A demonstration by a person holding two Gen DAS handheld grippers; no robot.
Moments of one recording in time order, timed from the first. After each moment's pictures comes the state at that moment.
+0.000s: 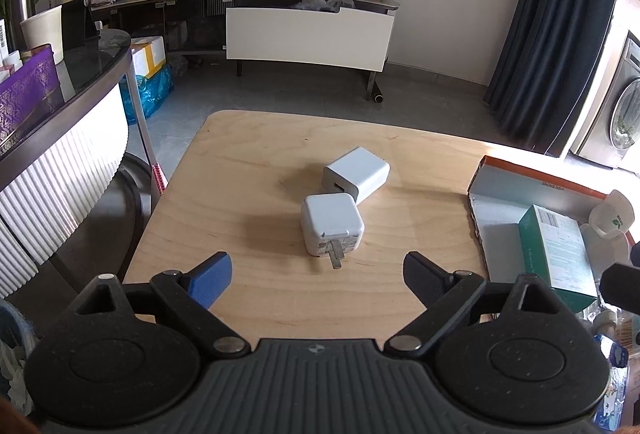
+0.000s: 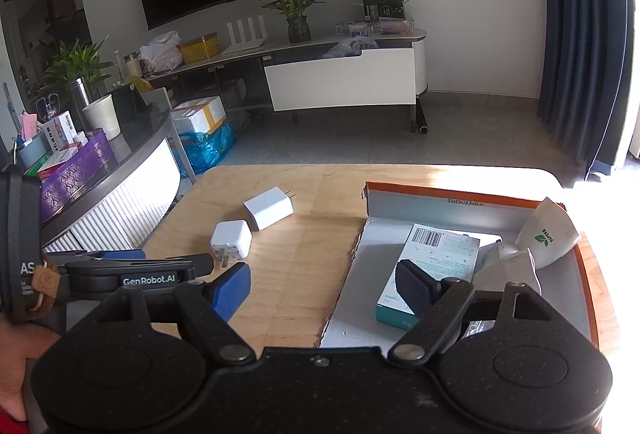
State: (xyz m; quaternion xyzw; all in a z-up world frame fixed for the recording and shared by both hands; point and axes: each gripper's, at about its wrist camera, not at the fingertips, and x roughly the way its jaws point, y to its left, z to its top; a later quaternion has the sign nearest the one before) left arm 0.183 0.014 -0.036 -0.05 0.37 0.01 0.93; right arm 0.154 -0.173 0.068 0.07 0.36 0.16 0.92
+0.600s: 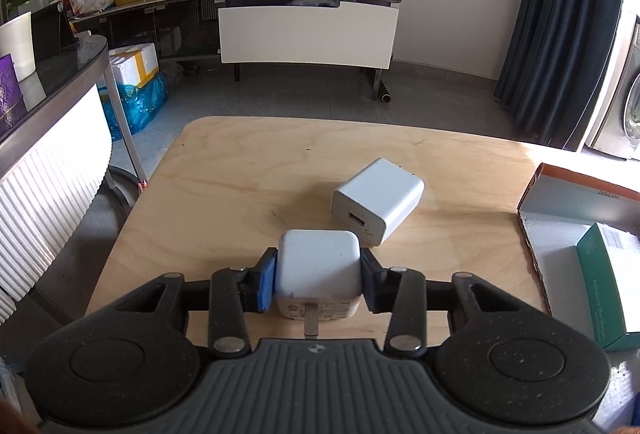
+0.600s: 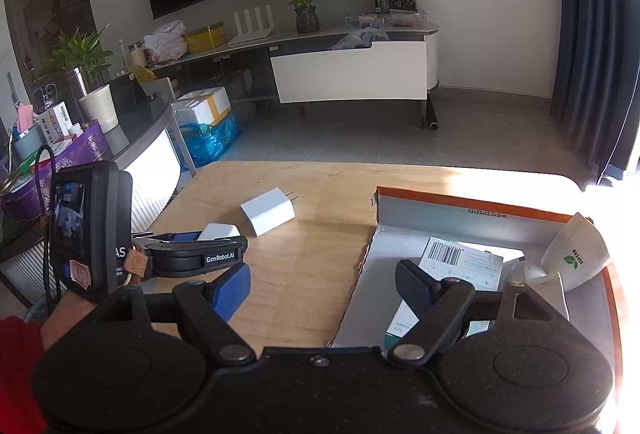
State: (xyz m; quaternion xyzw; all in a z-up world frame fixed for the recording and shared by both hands) left arm 0.224 0.017 -0.061 -0.03 0.36 0.00 0.93; right arm 0.188 -0.157 0.052 0.07 0.37 0.17 0.91
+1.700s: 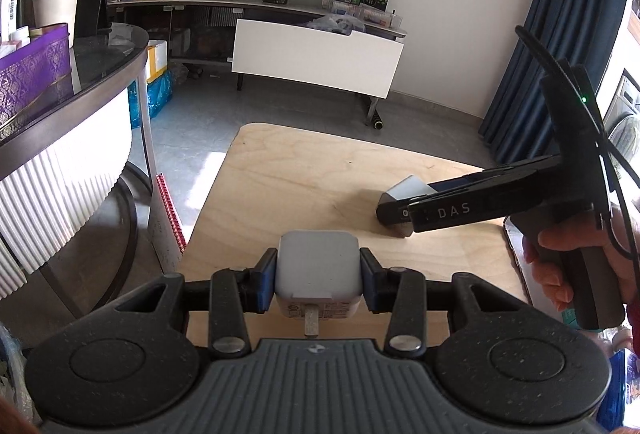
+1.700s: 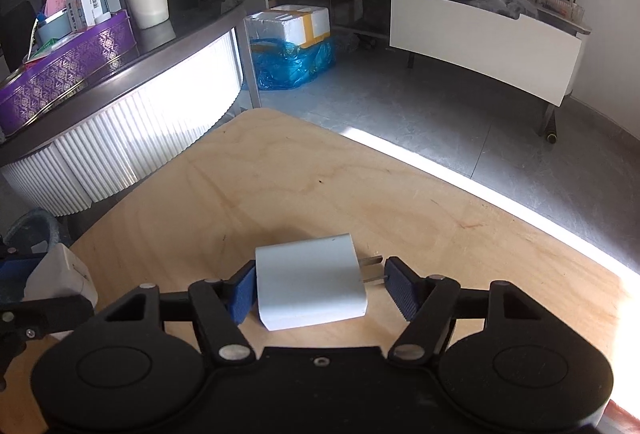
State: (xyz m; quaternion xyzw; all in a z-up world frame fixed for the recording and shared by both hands) left arm 0.179 0.067 -0.042 -0.09 0.33 -0.01 0.94; right arm 0.348 -0.044 -0.028 -0.06 0.42 0.33 0.84
